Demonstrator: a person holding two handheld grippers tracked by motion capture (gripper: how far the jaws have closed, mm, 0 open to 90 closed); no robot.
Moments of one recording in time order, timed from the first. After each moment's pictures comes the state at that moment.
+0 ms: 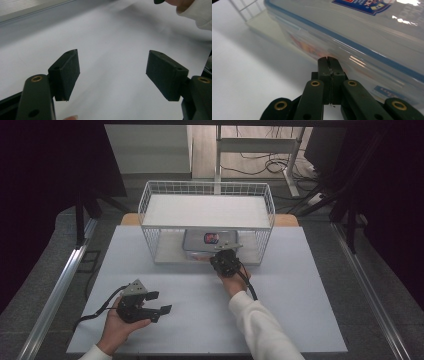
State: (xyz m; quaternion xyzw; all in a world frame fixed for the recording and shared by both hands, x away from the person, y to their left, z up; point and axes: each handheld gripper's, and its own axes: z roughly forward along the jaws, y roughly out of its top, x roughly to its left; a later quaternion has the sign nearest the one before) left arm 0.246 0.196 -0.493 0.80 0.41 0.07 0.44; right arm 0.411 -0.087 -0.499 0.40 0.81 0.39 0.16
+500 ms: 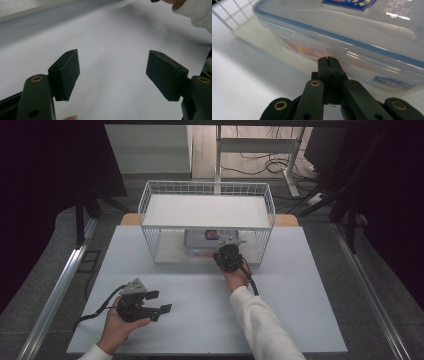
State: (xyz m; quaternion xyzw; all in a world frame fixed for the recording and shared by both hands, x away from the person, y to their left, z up) left arm 0.248 0.196 -0.492 0.79 0.41 0.07 0.44; right arm 0.425 -0.094 -0.496 0.43 0.79 0.39 0.16
